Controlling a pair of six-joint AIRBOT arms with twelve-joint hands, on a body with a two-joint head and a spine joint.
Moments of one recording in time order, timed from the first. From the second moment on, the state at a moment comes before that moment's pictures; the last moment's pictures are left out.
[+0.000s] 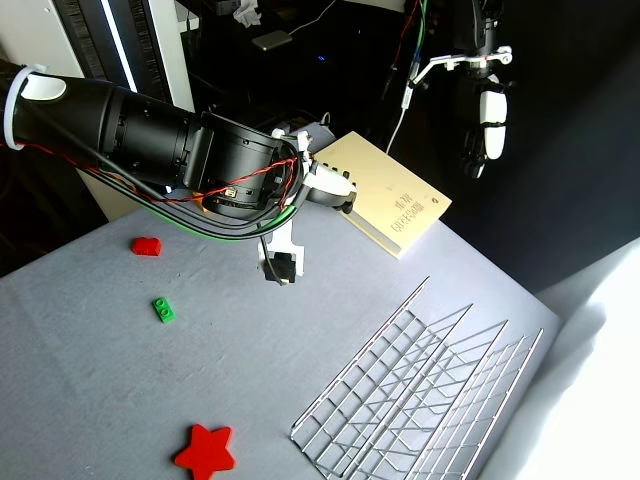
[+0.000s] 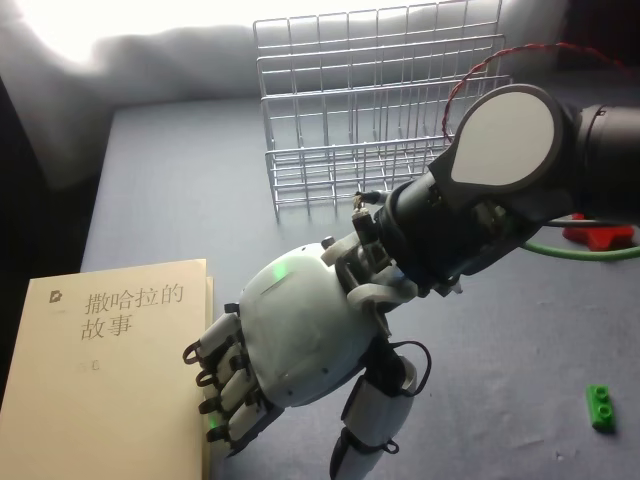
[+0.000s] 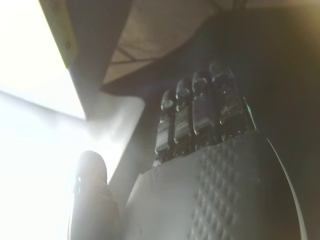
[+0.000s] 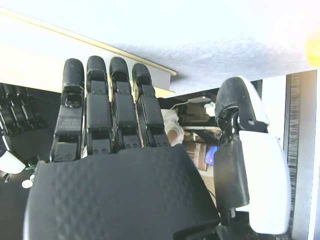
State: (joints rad) left arm 0.90 -0.69 1.26 -0.43 0.16 -0.37; right arm -0.19 -1.56 1.38 -2.19 0.74 0.52
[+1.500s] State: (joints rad) left arm 0.92 -0.70 1.29 -0.43 0.16 -0.37; right arm -0.18 -1.60 1.38 -2.18 0.70 0.51
